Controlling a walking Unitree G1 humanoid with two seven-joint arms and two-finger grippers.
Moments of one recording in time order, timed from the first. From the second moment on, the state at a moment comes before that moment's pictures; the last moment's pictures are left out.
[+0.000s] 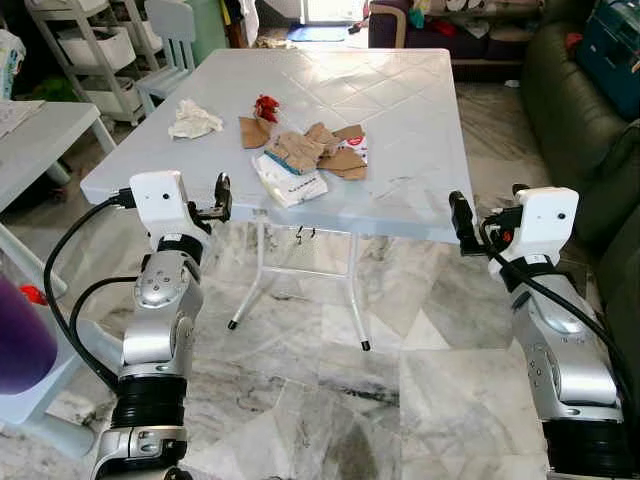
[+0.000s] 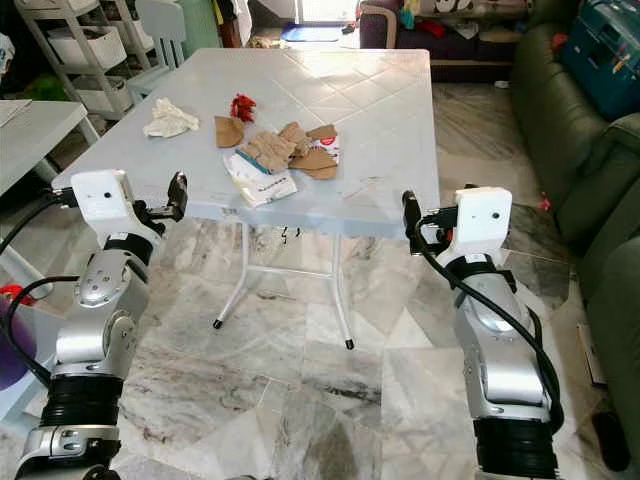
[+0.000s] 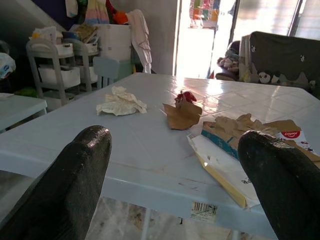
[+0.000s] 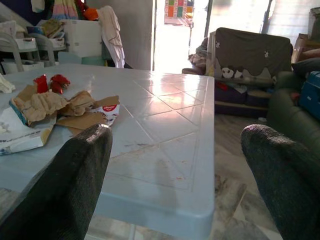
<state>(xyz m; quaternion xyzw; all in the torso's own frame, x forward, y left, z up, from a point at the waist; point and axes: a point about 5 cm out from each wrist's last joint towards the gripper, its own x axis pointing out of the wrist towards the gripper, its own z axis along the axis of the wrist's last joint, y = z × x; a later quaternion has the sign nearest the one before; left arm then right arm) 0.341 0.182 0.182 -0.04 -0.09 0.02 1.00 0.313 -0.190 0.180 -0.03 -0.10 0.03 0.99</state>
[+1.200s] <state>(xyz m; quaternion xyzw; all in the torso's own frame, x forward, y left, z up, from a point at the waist) 0.343 0.171 0.184 -0.05 -0.09 0.00 0.99 0.312 -0.193 0.183 -0.04 -0.10 0.03 0.99</state>
